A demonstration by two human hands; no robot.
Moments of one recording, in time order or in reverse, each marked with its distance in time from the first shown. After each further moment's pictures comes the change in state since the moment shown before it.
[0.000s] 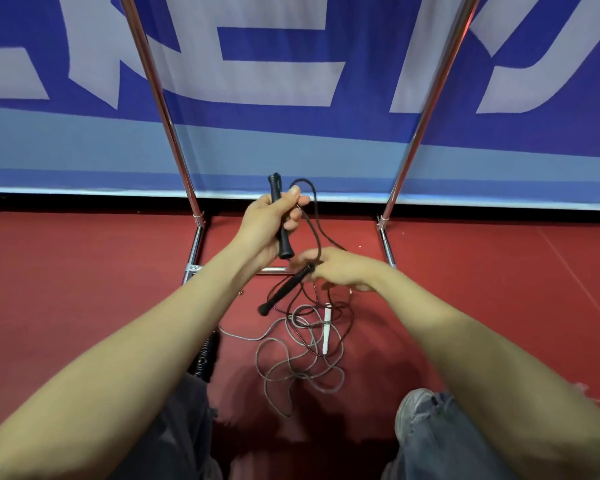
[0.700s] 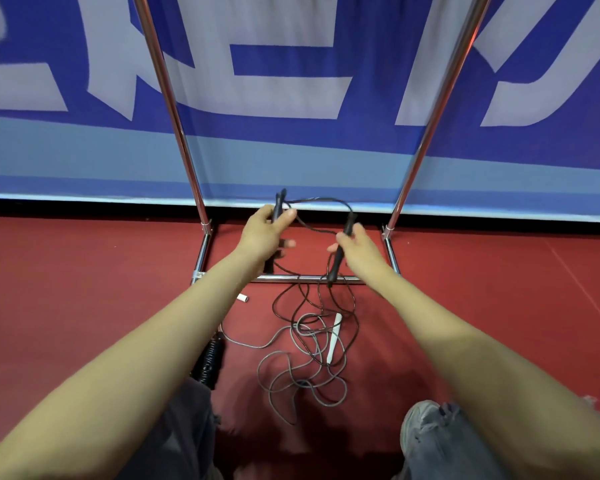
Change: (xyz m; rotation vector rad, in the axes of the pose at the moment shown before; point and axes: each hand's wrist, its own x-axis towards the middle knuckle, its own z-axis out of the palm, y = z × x) left_hand 0.002 0.003 -0.022 0.539 0.133 -0.015; right_hand 0.007 0.005 -0.018 0.182 0.586 -0.013
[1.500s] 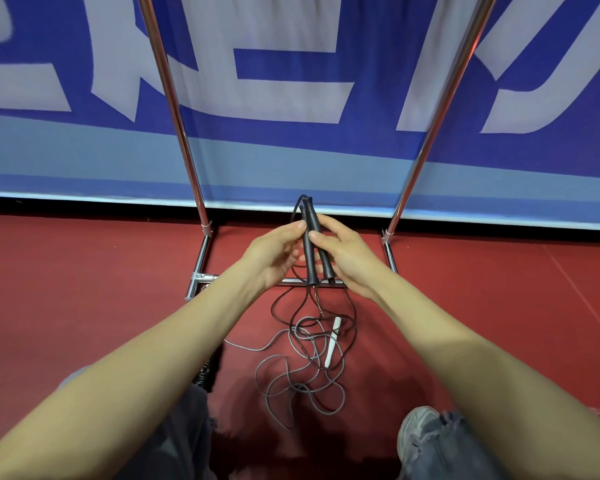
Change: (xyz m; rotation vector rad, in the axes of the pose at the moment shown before) left_hand -0.002 -0.012 0.013 -0.493 -0.136 -0.184; right_hand -0.032 -0.043 0.005 0.603 -0.288 -0.038
